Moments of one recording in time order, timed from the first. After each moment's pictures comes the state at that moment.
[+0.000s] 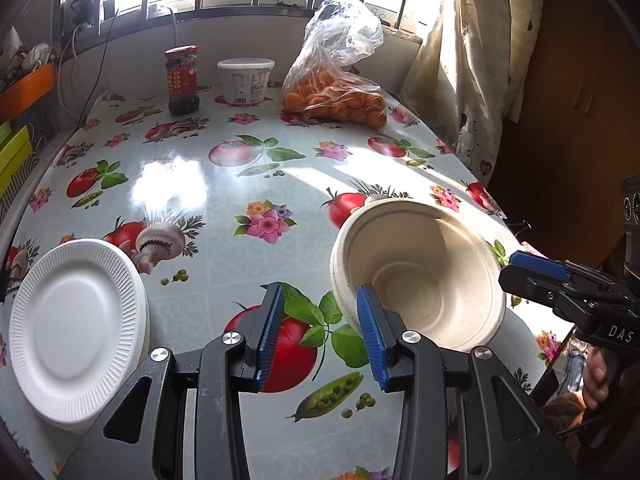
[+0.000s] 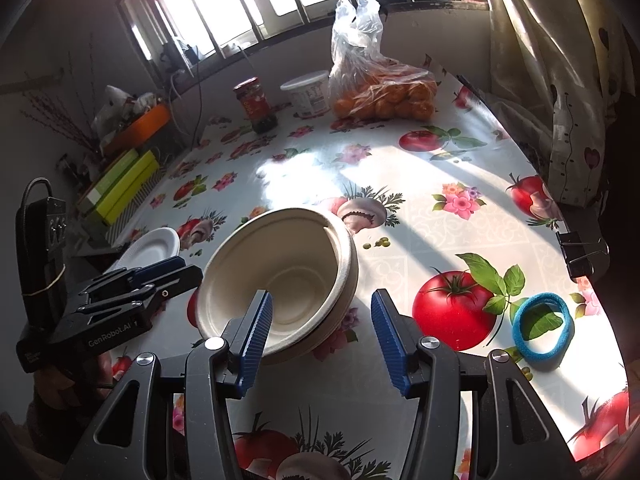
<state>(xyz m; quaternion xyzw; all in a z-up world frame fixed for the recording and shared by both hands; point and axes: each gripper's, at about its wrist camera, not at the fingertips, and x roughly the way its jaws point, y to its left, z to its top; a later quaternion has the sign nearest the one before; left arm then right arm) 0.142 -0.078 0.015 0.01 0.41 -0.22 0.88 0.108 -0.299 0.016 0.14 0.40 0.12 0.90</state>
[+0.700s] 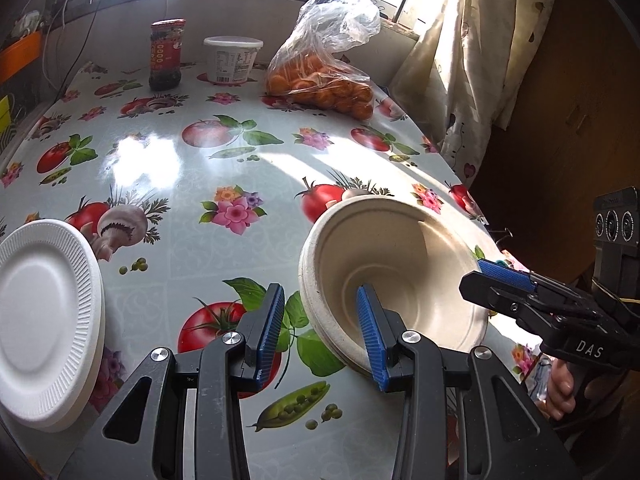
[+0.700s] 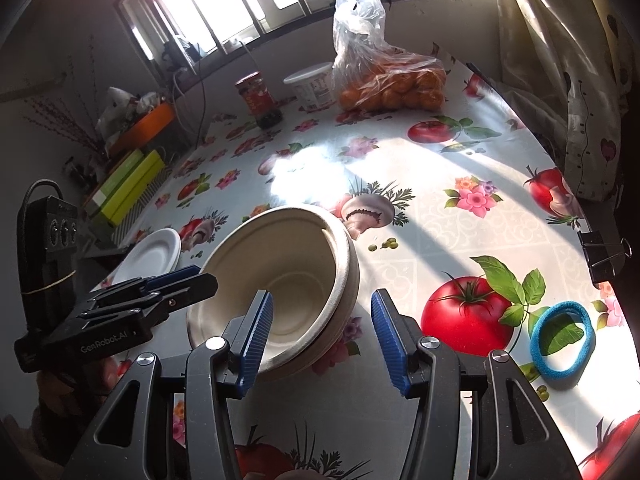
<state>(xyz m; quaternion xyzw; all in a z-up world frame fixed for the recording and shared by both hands) 0.155 -0.089 0.005 -0.03 0.44 -0.25 0.86 0.125 -0.300 0.002 0.15 0.41 0.15 0.89</state>
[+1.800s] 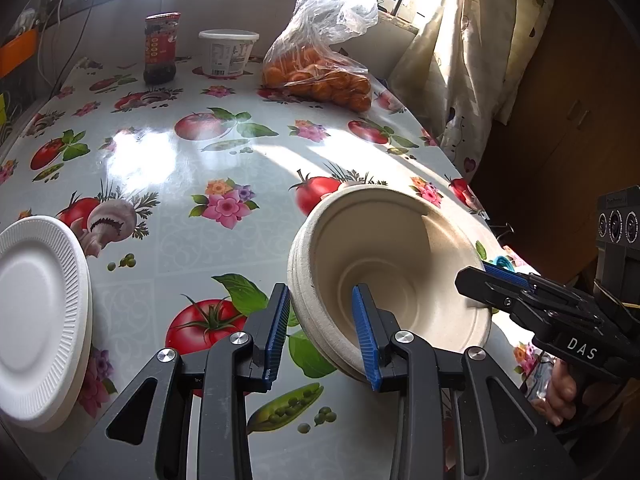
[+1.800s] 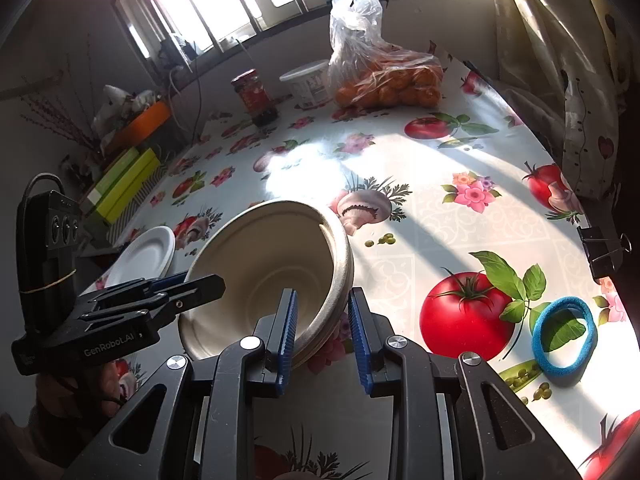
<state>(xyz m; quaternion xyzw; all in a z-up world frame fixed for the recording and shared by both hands) 0.158 -0.094 -0.001 -0.03 0.45 -0.25 0.86 0.125 -0.300 -0.003 0.15 0.41 0.14 0.89</state>
